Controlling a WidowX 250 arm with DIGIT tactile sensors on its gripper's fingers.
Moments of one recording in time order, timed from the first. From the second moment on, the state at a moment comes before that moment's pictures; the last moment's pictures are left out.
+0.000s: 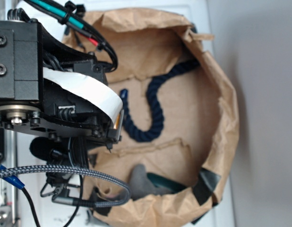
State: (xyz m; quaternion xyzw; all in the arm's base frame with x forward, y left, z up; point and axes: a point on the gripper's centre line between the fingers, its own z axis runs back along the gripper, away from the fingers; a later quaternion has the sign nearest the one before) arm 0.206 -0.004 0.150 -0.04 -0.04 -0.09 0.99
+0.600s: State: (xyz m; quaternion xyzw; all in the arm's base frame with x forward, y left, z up) arm 0.207 -0.005 0.150 -0.04 -0.05 -0.09 0.99
